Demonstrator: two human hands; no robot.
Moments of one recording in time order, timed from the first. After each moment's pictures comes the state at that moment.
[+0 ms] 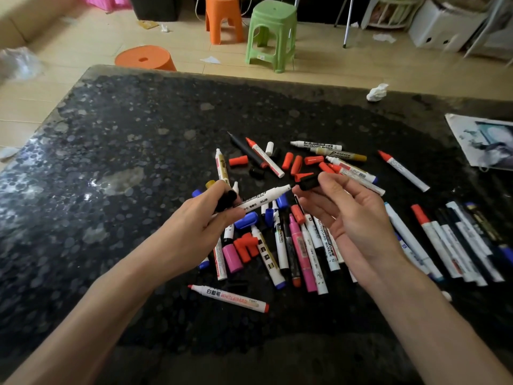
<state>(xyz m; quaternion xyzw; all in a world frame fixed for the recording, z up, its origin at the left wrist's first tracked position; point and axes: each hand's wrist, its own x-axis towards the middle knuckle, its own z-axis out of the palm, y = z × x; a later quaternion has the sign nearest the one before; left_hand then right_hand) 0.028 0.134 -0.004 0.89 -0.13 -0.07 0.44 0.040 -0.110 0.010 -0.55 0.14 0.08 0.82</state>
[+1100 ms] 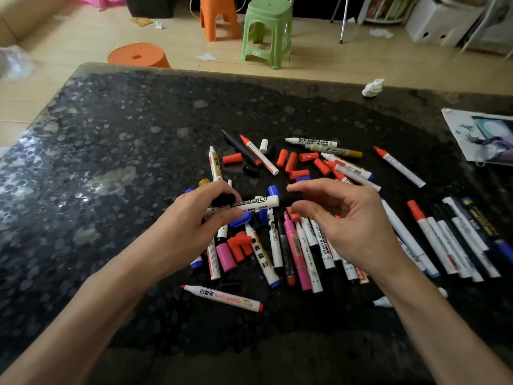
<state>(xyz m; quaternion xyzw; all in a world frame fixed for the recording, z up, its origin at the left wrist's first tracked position) 0.031 0.129 0.001 0.90 -0.14 -0.05 0.41 0.040 -0.128 0.006 -0.83 -0.14 0.00 0.55</state>
